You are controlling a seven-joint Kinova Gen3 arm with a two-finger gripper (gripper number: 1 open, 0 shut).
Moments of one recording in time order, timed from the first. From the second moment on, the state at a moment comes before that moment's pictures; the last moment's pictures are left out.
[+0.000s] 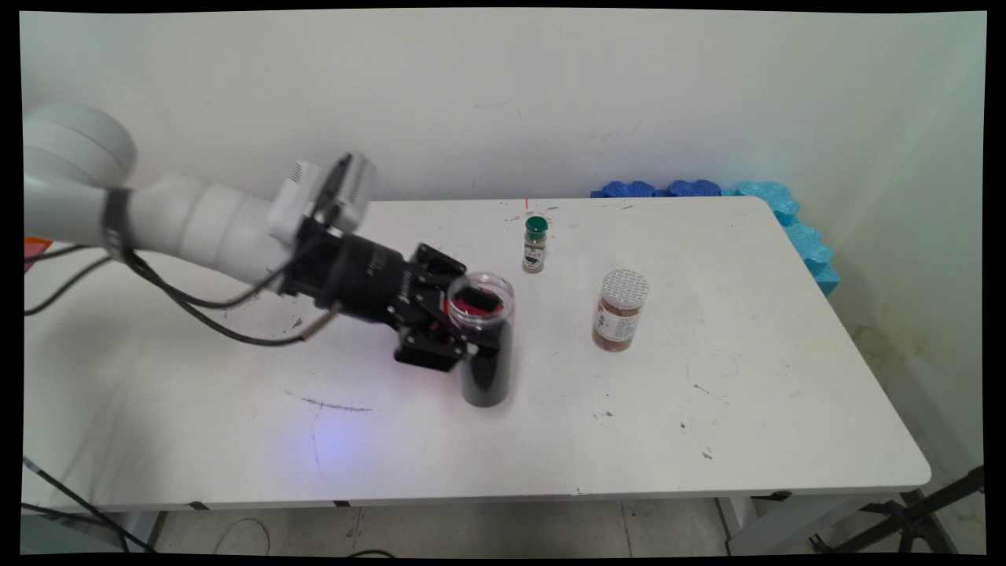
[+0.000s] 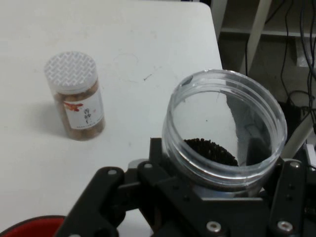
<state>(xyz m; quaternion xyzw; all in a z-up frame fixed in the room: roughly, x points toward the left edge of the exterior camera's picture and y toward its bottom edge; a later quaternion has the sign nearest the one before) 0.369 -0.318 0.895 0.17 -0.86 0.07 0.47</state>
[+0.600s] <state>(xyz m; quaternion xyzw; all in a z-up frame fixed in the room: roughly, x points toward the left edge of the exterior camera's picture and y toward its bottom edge) 0.407 -0.303 0.964 0.17 -0.86 0.08 0.48</state>
